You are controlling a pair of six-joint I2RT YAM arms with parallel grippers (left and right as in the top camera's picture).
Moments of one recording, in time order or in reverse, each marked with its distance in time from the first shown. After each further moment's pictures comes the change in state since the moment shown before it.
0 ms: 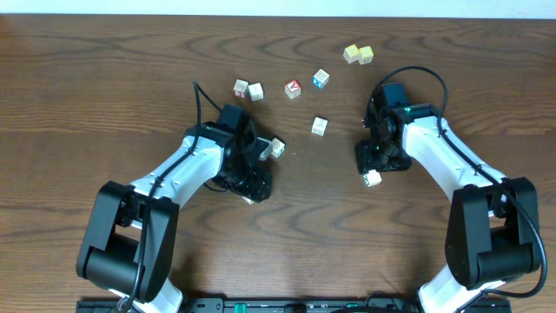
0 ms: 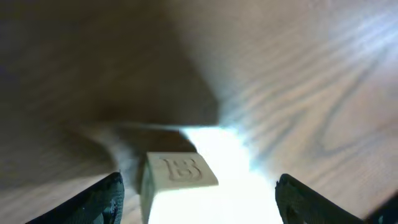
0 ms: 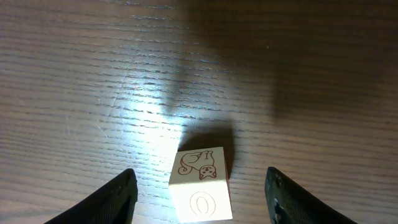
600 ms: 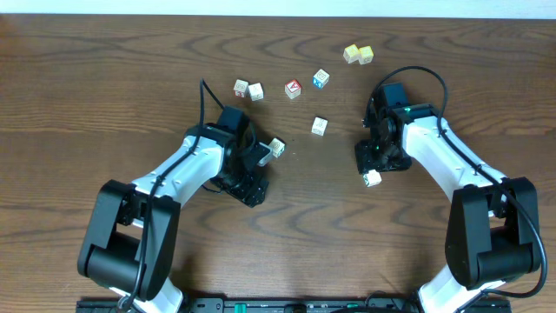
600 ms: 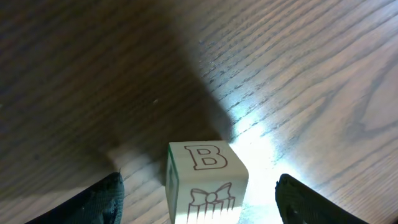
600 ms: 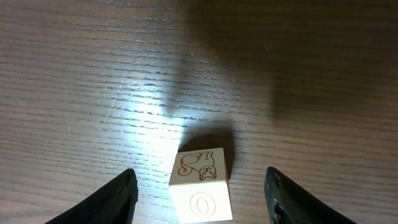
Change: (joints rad) left arm -0.007 0.014 0.000 -0.017 -0.080 0.105; right arm 0.000 0.000 0.000 0.002 0.000 0.000
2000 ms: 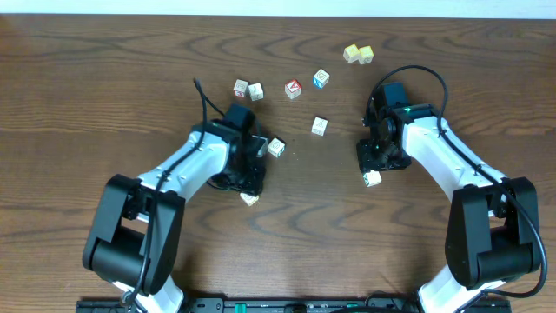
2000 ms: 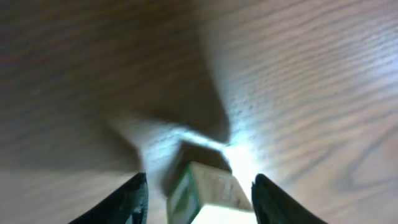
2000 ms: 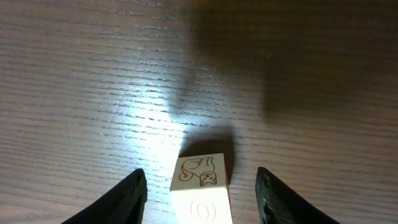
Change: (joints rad) left arm 0.001 0.025 0.069 -0.037 -0.049 -0.238; right arm 0.000 0.000 -0.001 0.016 0.000 -0.003
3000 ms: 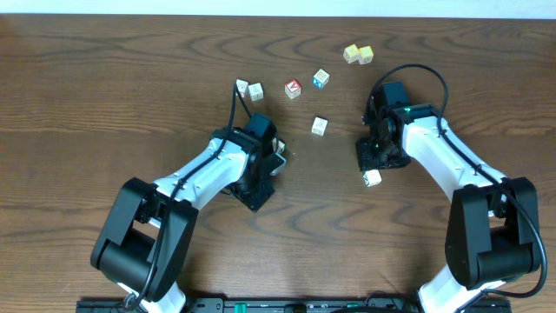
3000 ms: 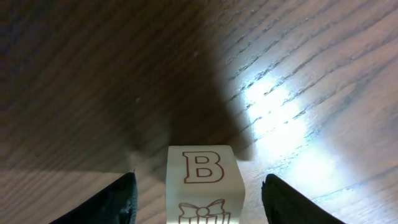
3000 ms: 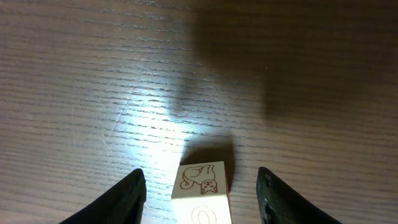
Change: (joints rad) left arm -0.135 0.000 -0.023 -0.021 -0.156 0.224; right arm 0.000 0.000 0.000 0.021 0.000 0.000
